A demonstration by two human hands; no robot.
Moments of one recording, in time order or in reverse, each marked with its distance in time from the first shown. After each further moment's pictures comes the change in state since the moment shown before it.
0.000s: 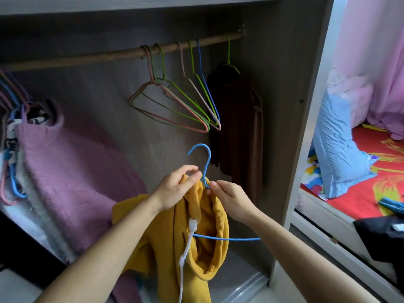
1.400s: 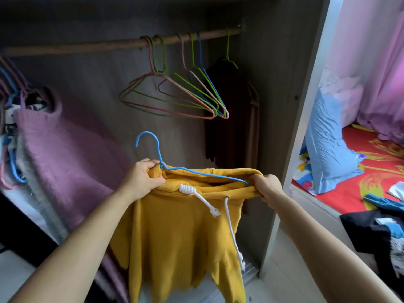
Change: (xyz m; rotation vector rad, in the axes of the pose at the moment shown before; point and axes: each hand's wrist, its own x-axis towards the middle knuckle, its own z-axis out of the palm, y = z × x) left_hand -0.023 -0.028 -0.050 0.250 0.312 -0.022; right_hand 0.008 0.077 -0.066 0.078 0.432 0.784
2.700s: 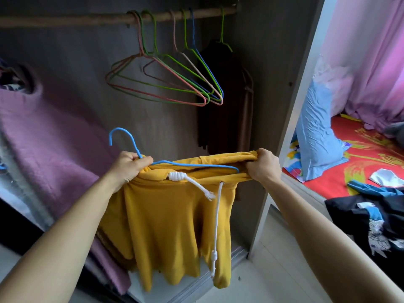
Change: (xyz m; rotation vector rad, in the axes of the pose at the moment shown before) left_hand 0.000 -0.009 -0.003 -0.352 -0.091 -0.267; right_hand -0.022 -0.018 -0.015 -0.362 0.183 -0.380
